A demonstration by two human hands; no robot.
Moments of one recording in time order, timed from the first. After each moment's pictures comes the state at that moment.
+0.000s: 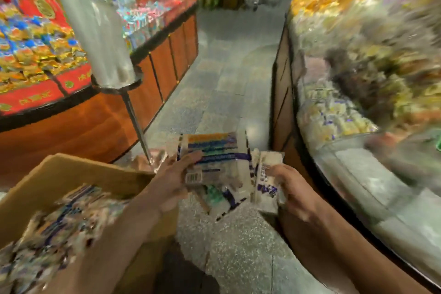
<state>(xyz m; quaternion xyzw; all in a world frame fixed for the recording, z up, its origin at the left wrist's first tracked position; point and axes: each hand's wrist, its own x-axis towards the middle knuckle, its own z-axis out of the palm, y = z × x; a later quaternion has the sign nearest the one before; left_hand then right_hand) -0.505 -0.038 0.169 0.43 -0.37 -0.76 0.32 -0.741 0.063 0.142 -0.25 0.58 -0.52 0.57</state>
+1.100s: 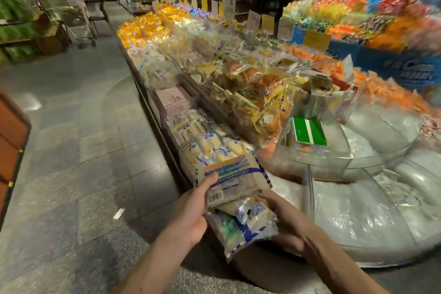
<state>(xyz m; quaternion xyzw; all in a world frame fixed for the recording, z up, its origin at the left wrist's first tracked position) -0.936 -0.104 0.156 0.33 -0.44 -0.83 -0.01 -1.004 0.078 0.156 0.01 0.45 -0.75 0.49</state>
